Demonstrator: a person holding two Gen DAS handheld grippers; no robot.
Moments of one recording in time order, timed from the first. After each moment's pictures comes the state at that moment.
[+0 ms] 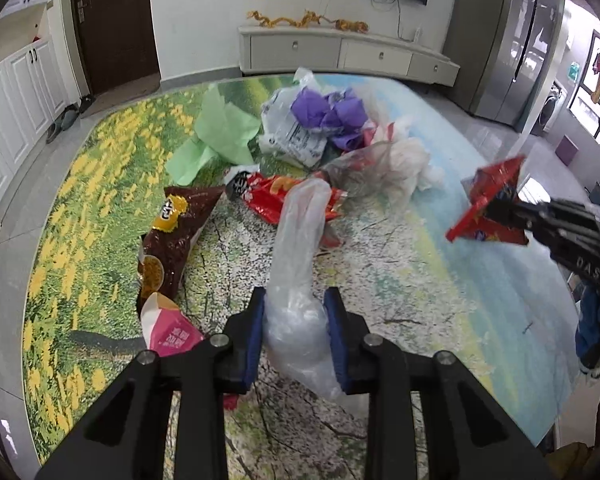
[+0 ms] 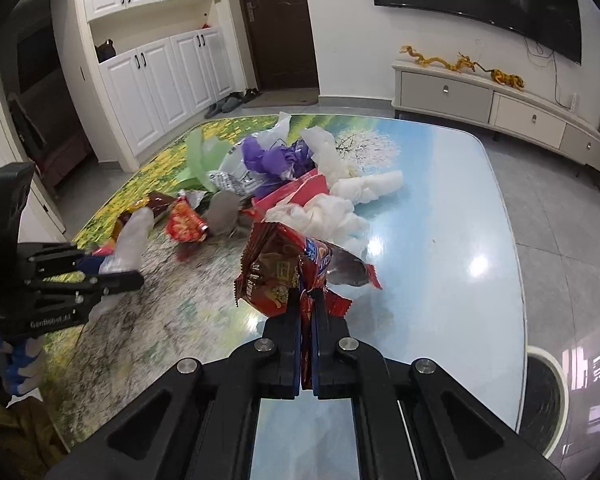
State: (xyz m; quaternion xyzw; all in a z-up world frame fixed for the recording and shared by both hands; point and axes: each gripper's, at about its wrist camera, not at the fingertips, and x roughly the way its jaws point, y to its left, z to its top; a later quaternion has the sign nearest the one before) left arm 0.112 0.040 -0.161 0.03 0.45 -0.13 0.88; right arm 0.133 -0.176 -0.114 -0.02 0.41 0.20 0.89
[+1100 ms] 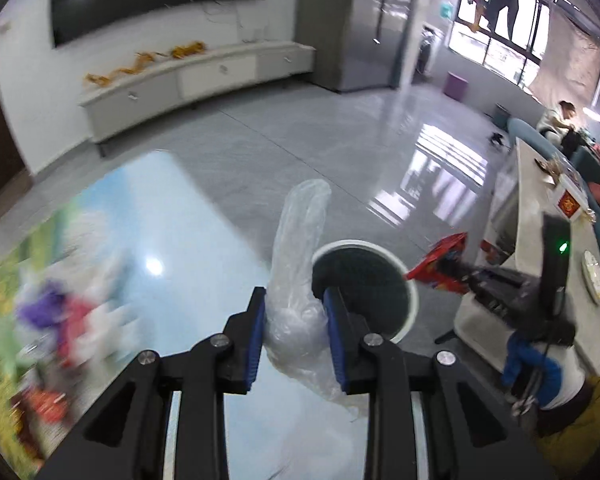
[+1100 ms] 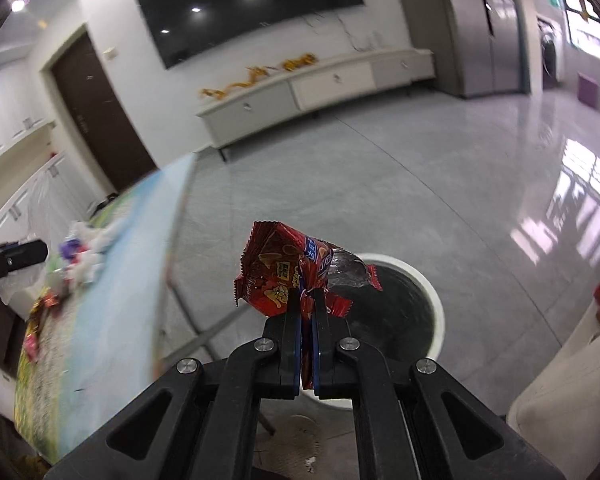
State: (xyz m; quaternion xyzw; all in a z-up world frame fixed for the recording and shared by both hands) left arm 0.139 -0.248 -0.095 0.13 0.43 -0.35 0.82; right arm 0.047 -0.459 -0.151 0.19 0.38 -0.07 0.90
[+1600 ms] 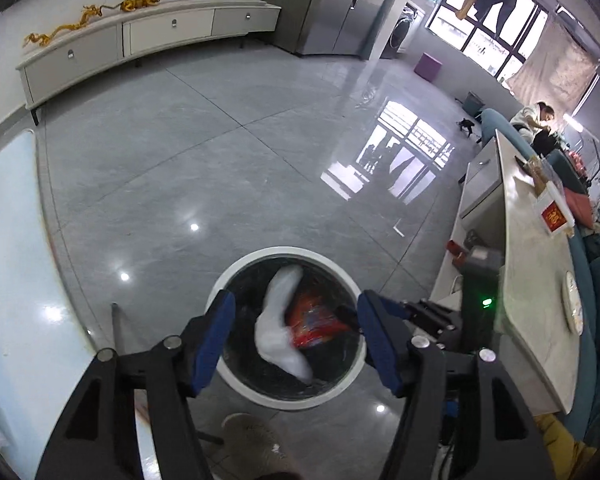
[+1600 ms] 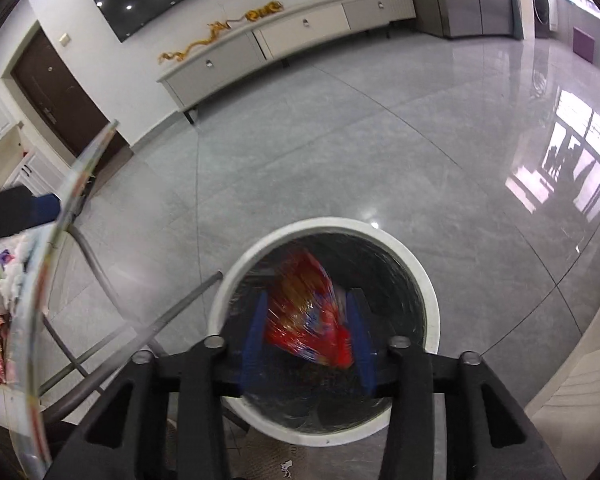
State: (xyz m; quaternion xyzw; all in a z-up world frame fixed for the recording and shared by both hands) left arm 0.193 -0.368 -0.165 0.08 0.49 -0.41 0.76; right arm 0.101 -0.515 -0.245 0.22 0.46 -0.08 0.86
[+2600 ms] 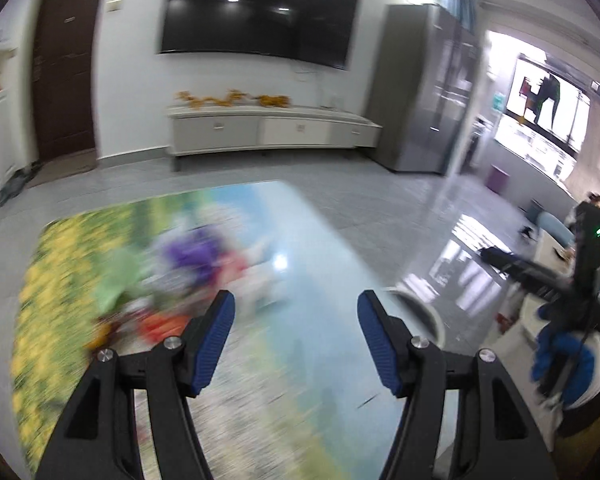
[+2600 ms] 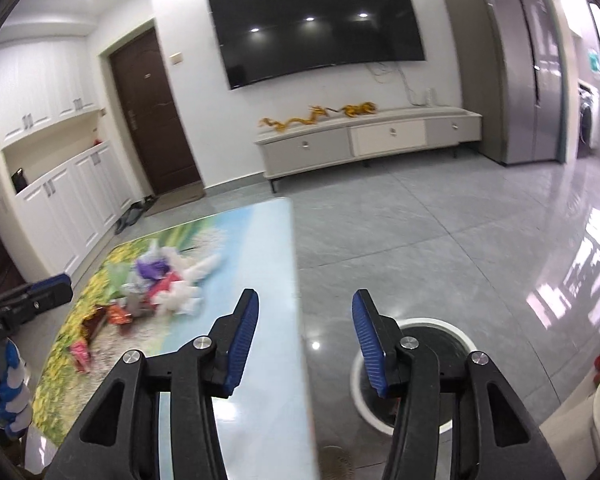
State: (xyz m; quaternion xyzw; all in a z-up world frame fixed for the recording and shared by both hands) left arm 0.074 -0.020 -0.048 0.00 0.33 -0.24 0.91; right arm 0.035 -0.322 -0.023 0.10 0.30 0.01 0.95
